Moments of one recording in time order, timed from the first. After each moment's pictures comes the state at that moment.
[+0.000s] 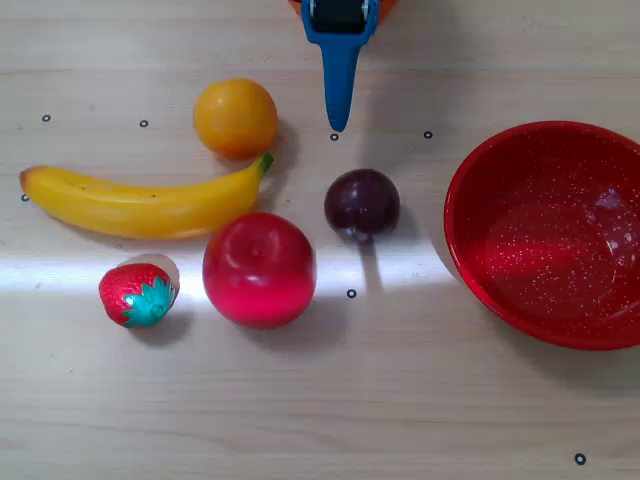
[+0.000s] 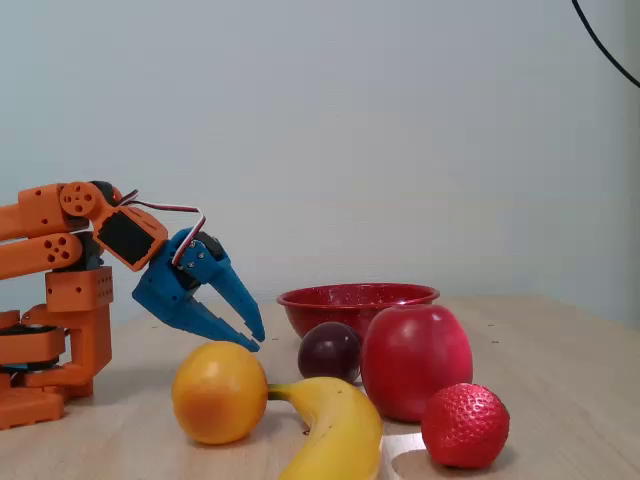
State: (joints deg) arm -0.5 184.6 178.1 50.9 1.4
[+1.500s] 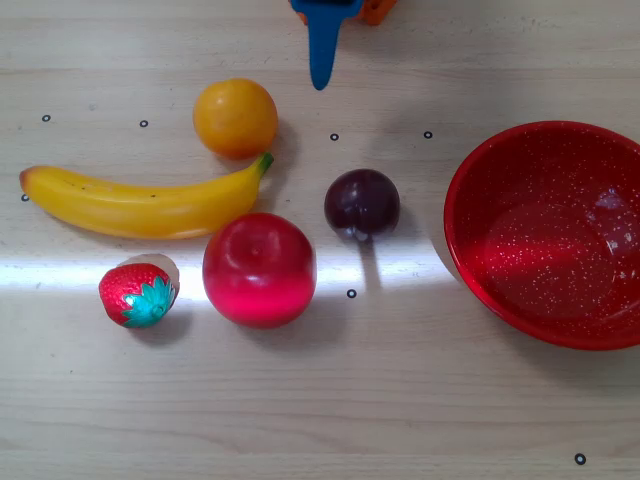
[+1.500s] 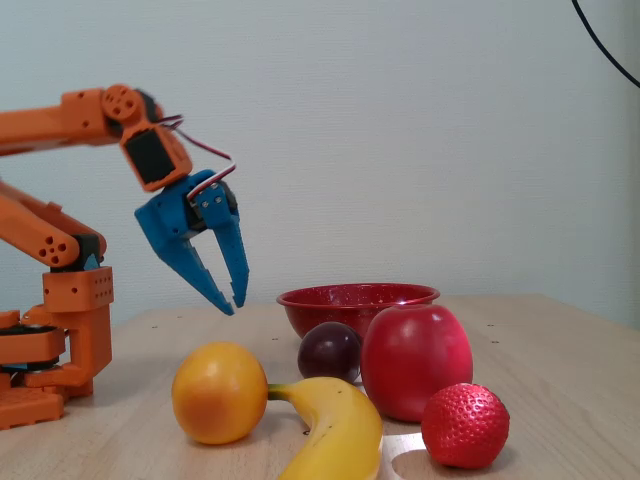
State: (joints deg) arm -5.2 140.2 134.1 70.3 9.3
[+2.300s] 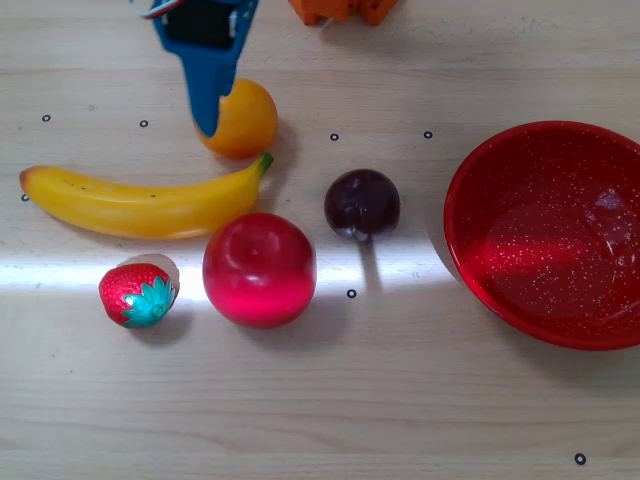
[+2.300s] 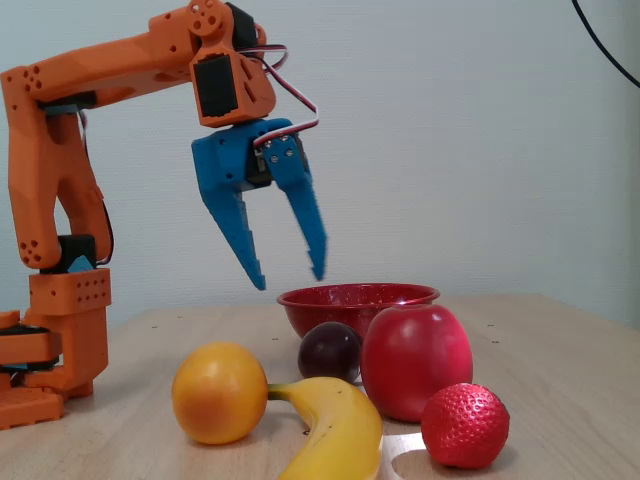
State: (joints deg) arm -22.9 93.3 83.5 89.0 21.0
